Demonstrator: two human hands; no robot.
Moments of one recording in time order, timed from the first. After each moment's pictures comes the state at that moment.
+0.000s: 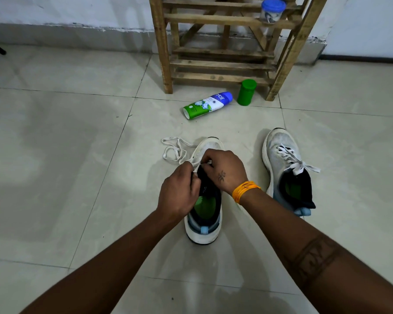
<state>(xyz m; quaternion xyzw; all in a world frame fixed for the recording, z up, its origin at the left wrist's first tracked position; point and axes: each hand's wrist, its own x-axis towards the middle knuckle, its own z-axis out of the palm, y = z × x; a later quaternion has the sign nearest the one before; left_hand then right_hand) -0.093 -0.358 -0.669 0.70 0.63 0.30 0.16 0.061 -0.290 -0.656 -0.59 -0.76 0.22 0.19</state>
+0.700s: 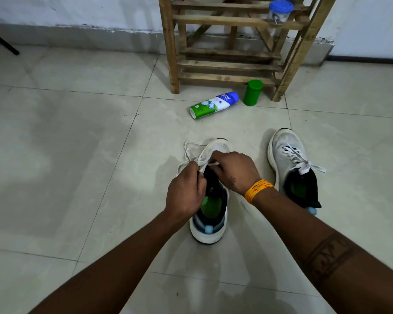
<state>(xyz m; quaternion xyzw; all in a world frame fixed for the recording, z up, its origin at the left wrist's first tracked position) -0.087 -0.363 -0.673 0.68 0.65 0.31 0.14 0.077 -0.287 -0.657 -0.52 -0.85 0.08 0.10</state>
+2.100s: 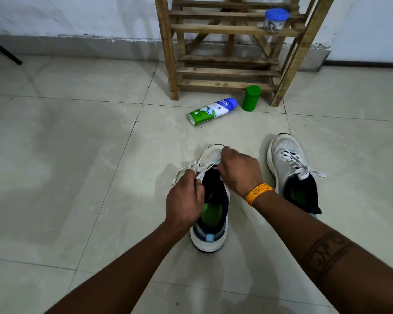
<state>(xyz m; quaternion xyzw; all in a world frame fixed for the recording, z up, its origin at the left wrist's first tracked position) -0.080 -0.370 -0.670 0.64 0.69 0.32 0.15 0.085 -0.280 -0.656 -0.59 -0.80 0.03 0.11</state>
